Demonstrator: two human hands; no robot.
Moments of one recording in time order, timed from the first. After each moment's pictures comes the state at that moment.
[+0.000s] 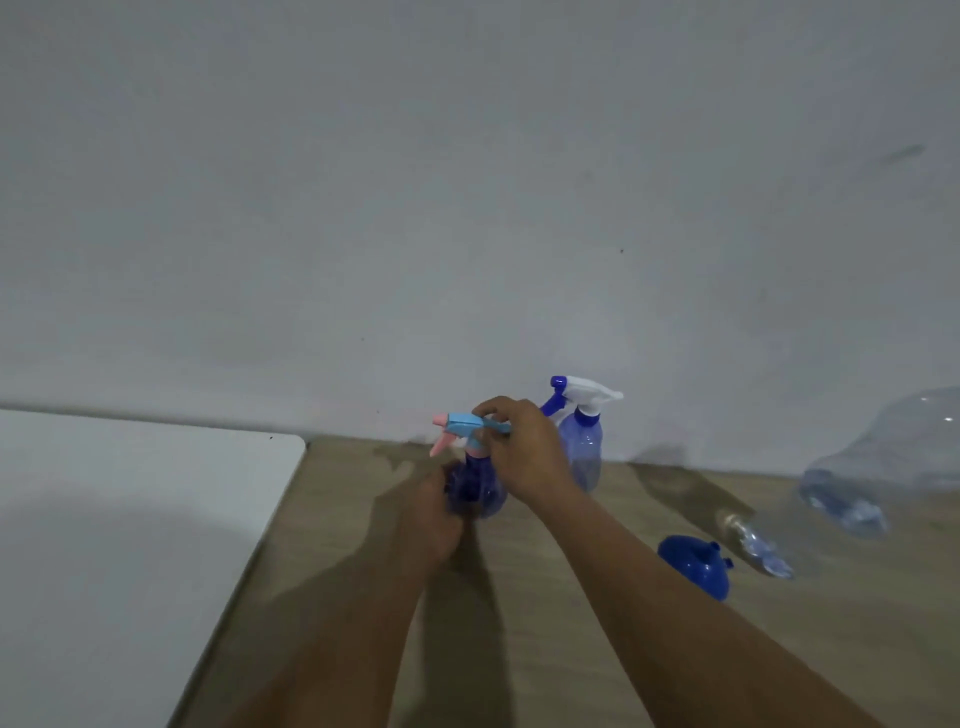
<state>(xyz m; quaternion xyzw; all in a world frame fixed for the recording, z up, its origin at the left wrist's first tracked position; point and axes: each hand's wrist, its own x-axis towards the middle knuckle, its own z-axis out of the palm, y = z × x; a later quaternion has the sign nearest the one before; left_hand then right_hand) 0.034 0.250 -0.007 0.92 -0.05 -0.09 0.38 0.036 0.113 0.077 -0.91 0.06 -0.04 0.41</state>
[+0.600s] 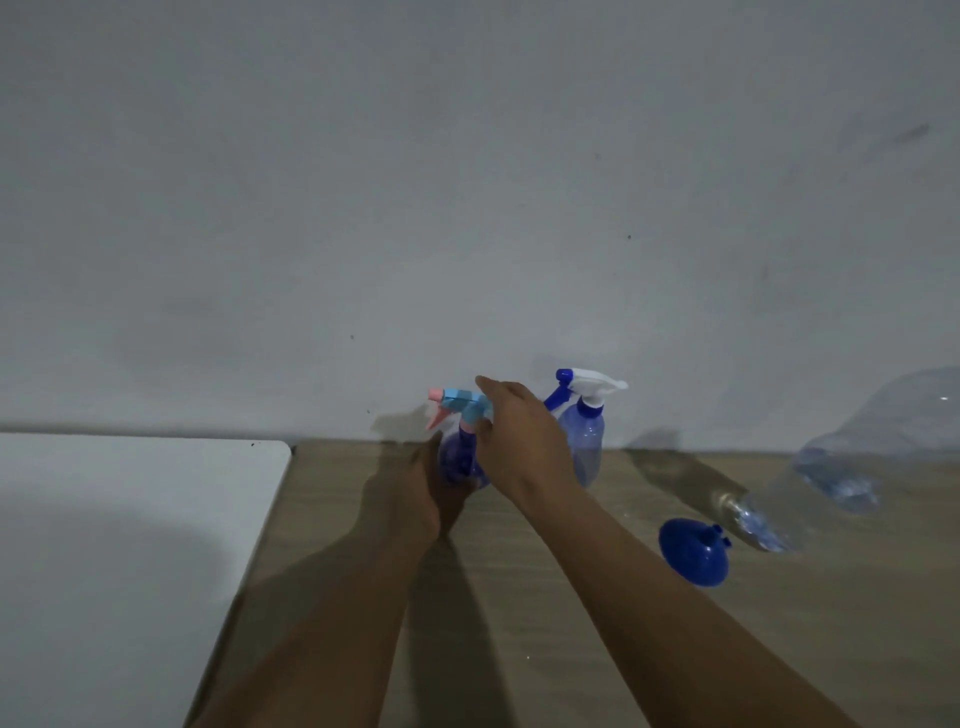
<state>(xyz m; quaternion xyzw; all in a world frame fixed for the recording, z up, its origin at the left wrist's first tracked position) 0.066 0.250 0.002 0.92 -0.06 -0.10 0.38 0.033 0.140 0.099 -0.97 0.08 -0.07 0.24</state>
